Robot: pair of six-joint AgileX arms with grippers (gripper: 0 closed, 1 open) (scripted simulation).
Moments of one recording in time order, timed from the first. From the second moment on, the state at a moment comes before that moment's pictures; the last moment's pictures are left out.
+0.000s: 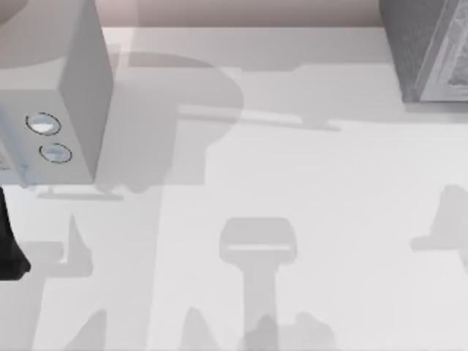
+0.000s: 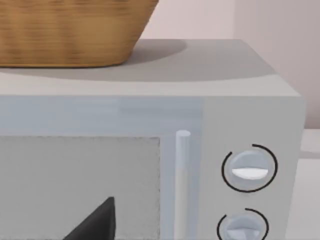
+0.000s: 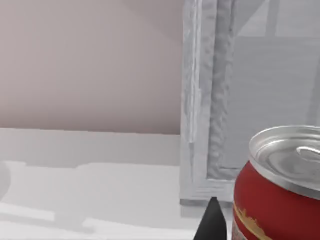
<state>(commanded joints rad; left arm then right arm) 0.00 0.00 0.00 0.00 0.00 0.00 0.10 0.30 0.36 -0.14 0.01 0.01</state>
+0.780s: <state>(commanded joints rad) 0.00 0.00 0.00 0.00 0.00 0.00 0.00 0.01 0.00 0.00 0.00 0.00</state>
